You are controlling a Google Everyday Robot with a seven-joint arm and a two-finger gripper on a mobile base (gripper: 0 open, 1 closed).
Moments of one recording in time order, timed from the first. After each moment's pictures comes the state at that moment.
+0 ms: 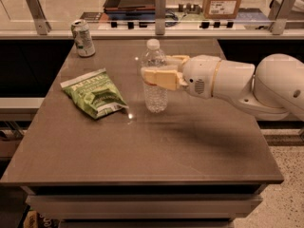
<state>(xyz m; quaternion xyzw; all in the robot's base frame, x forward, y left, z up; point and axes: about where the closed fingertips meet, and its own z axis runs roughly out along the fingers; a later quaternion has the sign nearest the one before) 0.551 -0.014 0.937 -0.35 0.66 0.35 0.56</state>
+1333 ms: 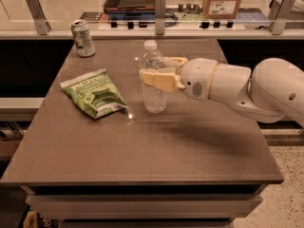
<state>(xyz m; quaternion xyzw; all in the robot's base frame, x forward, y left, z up) 0.550 -0.008 0.929 -0.36 0.66 0.36 0.56</state>
